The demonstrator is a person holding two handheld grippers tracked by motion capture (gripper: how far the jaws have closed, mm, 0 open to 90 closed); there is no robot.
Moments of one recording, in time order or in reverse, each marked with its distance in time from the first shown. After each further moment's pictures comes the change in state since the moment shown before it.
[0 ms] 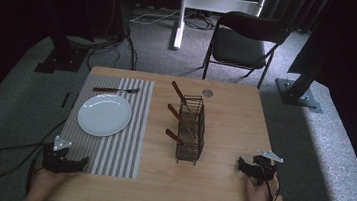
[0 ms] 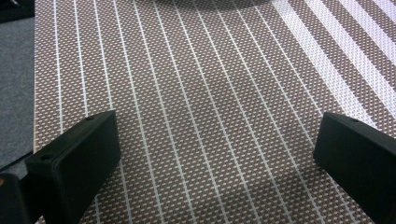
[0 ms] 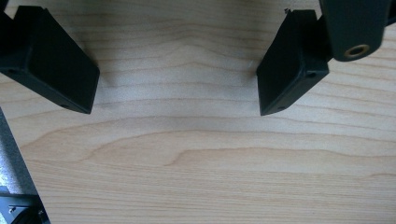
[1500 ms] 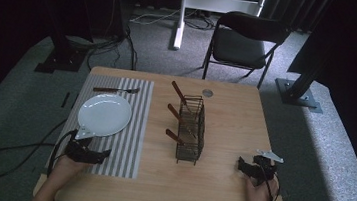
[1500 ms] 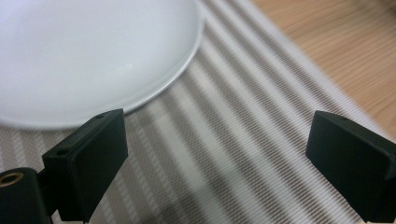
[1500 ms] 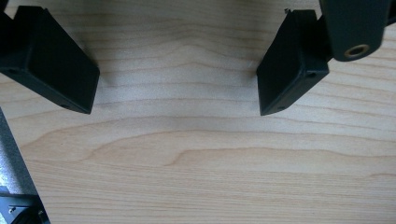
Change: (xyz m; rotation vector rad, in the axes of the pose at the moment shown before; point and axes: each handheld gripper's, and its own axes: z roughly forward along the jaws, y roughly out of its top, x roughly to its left) left arm -0.057 0.069 0.000 -0.050 -0.193 0.143; right arm 0.000 0.000 0.000 -0.001 0.001 0.001
